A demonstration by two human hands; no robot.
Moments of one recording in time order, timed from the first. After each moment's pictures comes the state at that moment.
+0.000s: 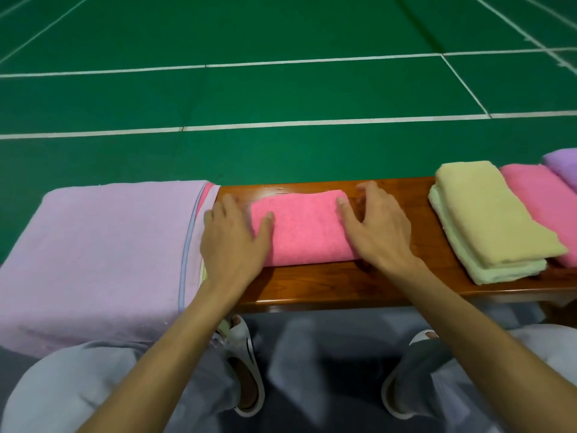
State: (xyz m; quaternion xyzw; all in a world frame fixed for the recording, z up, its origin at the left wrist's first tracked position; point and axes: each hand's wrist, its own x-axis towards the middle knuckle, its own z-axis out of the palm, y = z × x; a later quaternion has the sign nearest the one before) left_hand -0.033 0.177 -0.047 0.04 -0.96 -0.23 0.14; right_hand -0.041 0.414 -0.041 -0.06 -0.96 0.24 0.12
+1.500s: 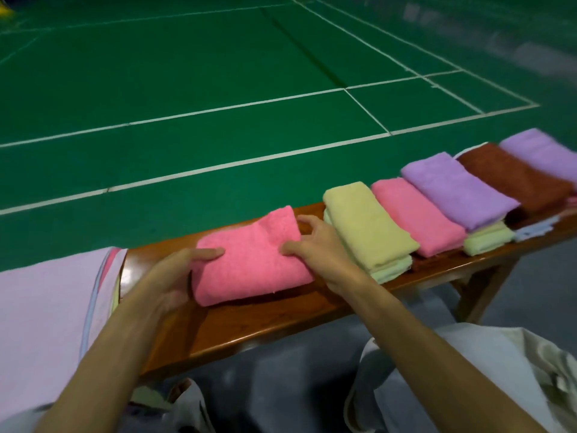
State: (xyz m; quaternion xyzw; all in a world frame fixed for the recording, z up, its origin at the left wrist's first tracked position) left_hand -0.061 0.256 0.019 0.19 -0.66 -0.65 -0.32; right_hand -0.014 0.483 0.000 -0.16 -0.73 0.66 -0.04
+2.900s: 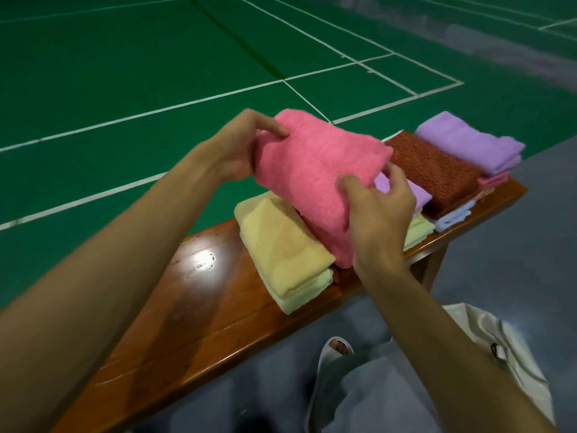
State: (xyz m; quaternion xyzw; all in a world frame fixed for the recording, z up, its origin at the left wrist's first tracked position) left_hand -0.167 0.553 0.101 -0.12 -0.69 -0.60 -0.39; right_hand 0.028 0.644 0.060 -0.32 -0.59 0.66 0.34
